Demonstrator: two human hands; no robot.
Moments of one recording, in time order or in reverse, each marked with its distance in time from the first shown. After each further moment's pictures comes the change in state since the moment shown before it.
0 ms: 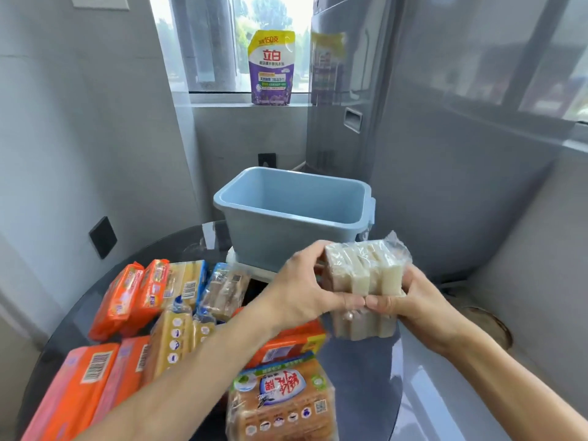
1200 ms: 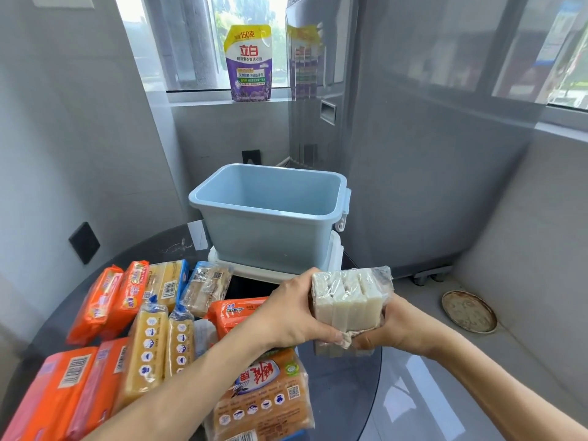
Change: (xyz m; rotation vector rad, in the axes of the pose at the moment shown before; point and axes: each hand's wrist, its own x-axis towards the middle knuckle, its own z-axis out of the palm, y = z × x) left_hand 0.000 -0.036 0.038 0.198 -0.163 -0.086; right_hand -0.030 0.027 -0.016 -0.271 -0.156 0.114
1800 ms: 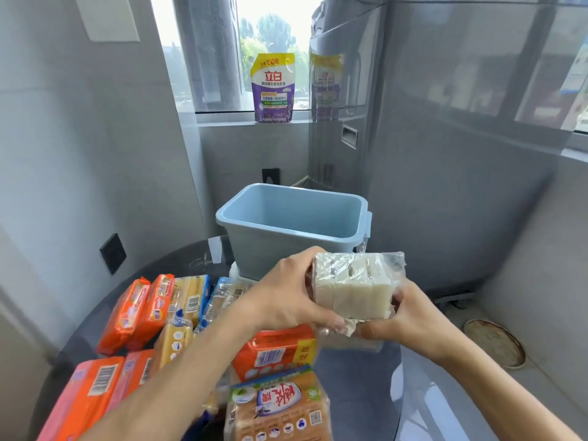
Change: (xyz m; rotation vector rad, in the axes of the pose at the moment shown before) left_hand -0.009 0.032 -0.067 -0.048 0.052 0.078; right_hand 0.021 -0.050 0.010 -0.057 0.175 -0.199
